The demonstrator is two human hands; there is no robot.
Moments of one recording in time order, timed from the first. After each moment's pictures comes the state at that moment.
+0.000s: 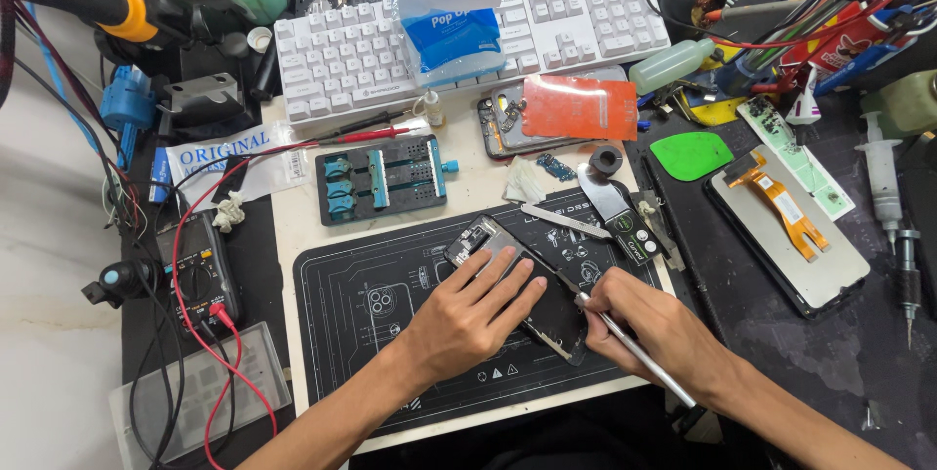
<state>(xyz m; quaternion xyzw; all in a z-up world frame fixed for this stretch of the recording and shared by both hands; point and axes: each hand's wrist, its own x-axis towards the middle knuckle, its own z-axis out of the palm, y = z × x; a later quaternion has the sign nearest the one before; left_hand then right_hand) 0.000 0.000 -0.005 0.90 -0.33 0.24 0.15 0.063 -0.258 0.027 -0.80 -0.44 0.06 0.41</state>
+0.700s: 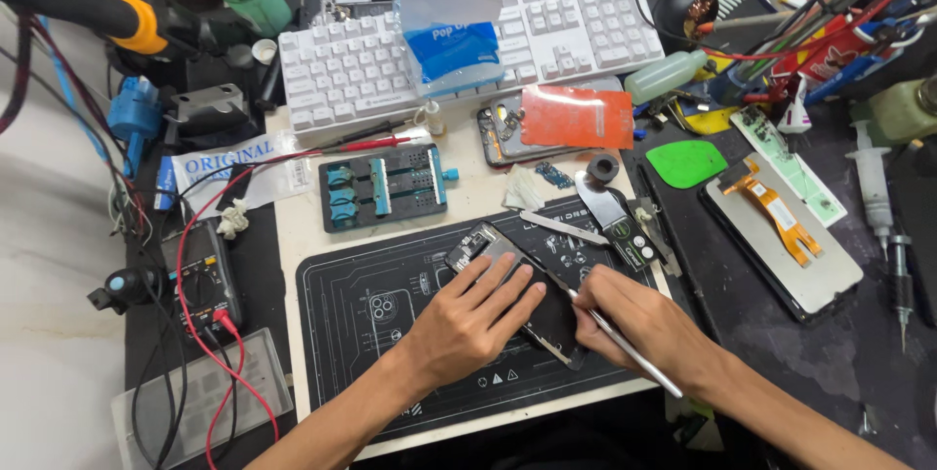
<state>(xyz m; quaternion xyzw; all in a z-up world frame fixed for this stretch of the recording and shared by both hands) 0.000 0.000 -0.003 0.90 -0.33 0.25 0.15 0.069 -0.250 0.027 -0.81 -0.45 0.06 0.38</state>
